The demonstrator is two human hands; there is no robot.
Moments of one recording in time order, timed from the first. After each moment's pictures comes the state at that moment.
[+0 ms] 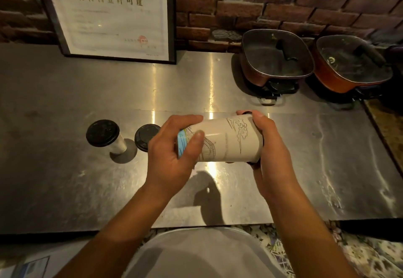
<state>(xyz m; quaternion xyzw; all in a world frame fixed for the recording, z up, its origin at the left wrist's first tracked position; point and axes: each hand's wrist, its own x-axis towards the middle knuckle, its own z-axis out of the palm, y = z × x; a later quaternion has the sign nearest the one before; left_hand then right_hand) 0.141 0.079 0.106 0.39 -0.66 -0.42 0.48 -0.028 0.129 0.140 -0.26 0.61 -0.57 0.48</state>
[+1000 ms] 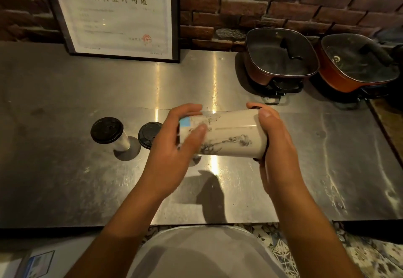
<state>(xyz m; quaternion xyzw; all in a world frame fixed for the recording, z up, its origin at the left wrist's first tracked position) 0.151 0.081 0.128 0.41 -0.61 -0.54 0.41 -0.028 0.132 0.141 -0.29 0.62 -0.58 0.44</state>
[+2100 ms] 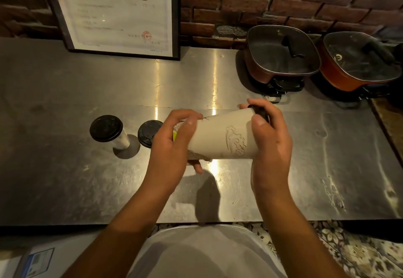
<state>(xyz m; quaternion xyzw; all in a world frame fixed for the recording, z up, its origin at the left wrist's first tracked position) 0.142 0.082 0.118 0.45 -0.49 -0.60 0.43 -0.009 0.131 0.130 -0.34 0.57 -0.66 0.34</state>
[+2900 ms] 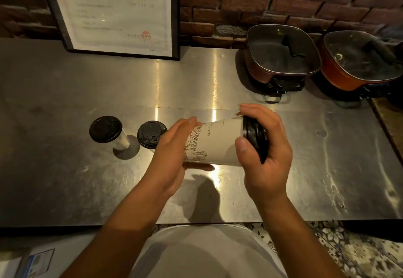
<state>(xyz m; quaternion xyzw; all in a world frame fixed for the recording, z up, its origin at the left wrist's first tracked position) 0.133 0.077 0.119 0.46 -0.35 -0.72 0.38 -0.013 0.137 0.120 -0.56 0.55 -0.59 0.17</state>
